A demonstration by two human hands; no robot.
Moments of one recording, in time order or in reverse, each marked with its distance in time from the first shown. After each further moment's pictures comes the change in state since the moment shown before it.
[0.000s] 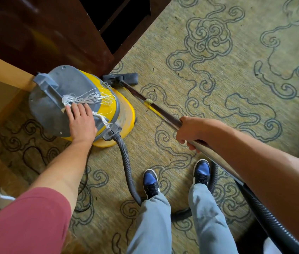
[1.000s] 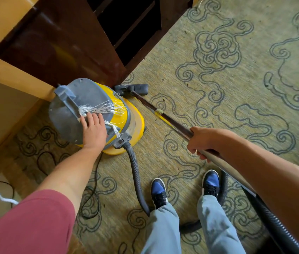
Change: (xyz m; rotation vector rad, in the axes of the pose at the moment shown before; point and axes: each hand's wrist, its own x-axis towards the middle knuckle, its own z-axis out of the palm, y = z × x) left_hand 0.003 -0.011 0.000 0.010 -0.016 0.043; right_hand 0.007 0.008 -0.005 0.074 -0.023 -0.056
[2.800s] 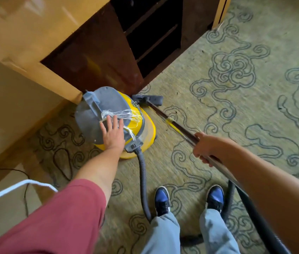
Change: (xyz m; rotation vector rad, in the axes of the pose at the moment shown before) left_hand -0.022 0.006 -0.040 -0.222 -0.072 -0.096; right_hand -0.010 -0.026 -0.004 -0.009 0.070 -0.032
